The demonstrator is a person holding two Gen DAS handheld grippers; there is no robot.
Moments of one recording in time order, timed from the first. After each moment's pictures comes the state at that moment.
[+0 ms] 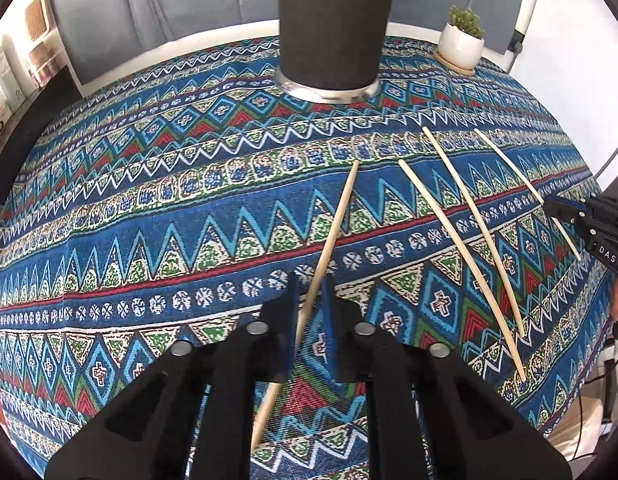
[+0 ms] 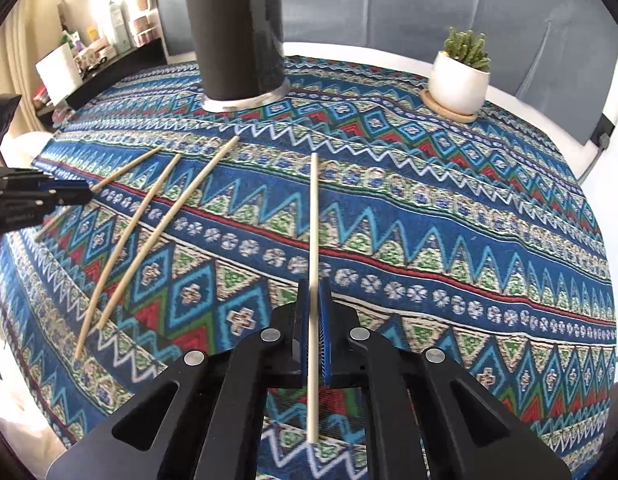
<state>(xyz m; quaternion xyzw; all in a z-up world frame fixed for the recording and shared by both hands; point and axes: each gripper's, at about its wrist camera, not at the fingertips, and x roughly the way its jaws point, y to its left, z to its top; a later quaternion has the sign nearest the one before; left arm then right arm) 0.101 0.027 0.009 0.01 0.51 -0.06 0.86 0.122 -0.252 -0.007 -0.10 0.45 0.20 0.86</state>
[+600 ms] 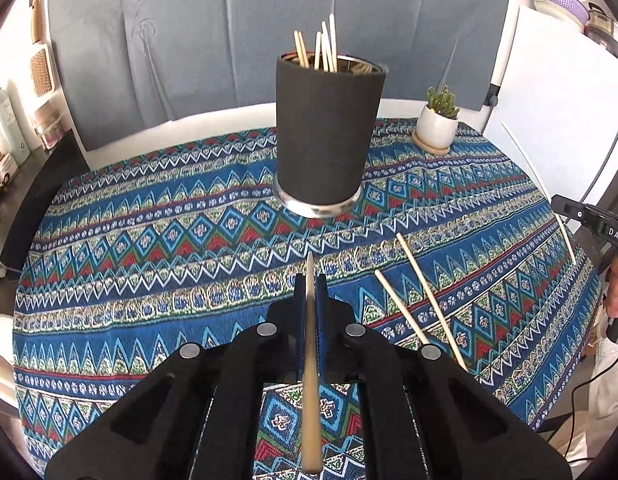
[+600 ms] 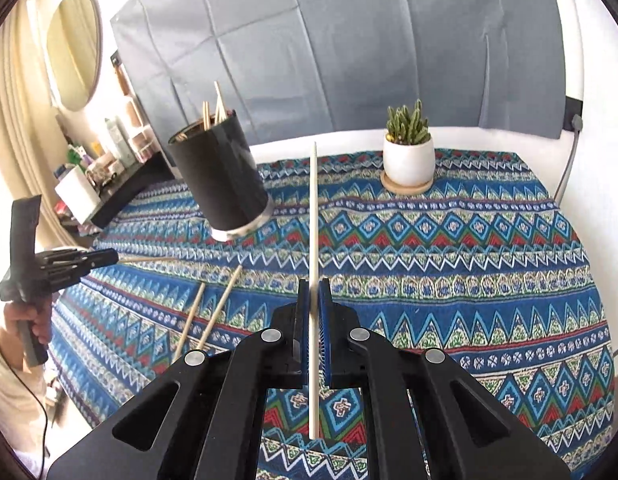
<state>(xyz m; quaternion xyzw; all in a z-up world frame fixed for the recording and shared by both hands) 0.112 0.025 0.094 0.03 0.42 -0.09 0.90 0.131 -0.308 0.084 0.05 0.36 0.22 0.90</state>
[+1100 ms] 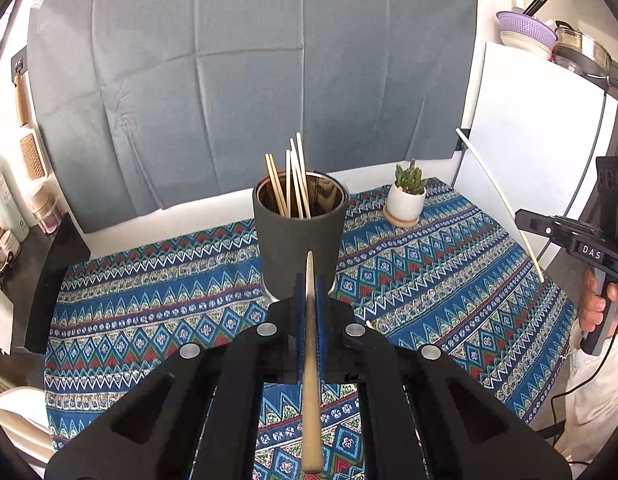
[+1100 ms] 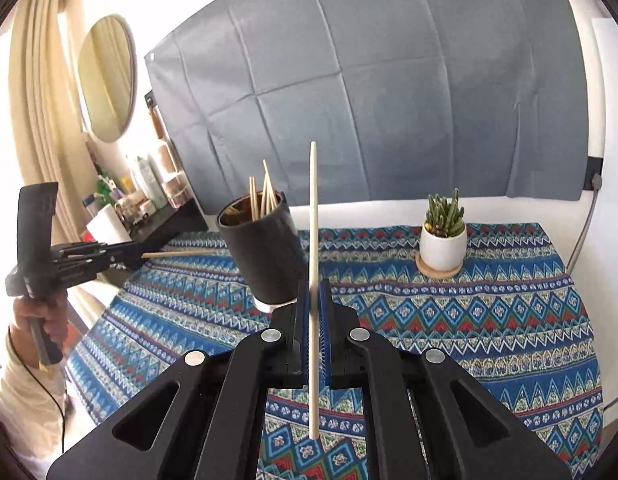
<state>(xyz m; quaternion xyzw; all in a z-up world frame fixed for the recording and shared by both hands) 0.131 0.010 0.188 0.04 0.34 -0.13 0.93 0.149 -0.284 0.160 0.06 0.29 0.26 0.92</state>
